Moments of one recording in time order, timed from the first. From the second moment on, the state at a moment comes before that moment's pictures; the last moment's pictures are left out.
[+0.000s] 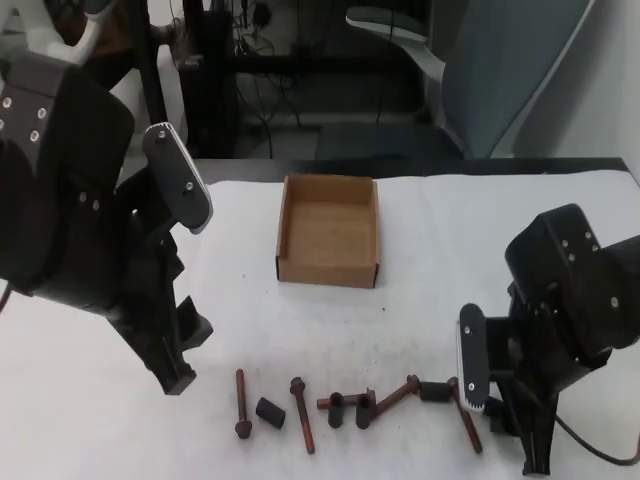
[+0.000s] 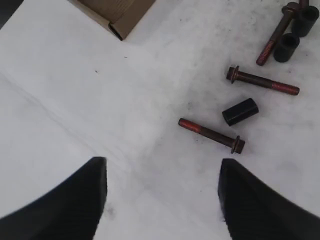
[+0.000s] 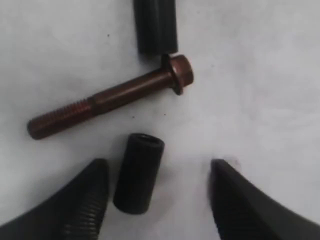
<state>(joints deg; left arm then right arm) -20.4 66.8 -48.6 43.0 7.4 37.5 17.2 89.7 -42.1 30.0 2.9 -67.9</state>
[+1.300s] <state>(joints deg) -40.5 85.0 -57.2 38.5 1.5 1.3 17.2 52.7 -42.7 47.6 -5.9 -29.9</state>
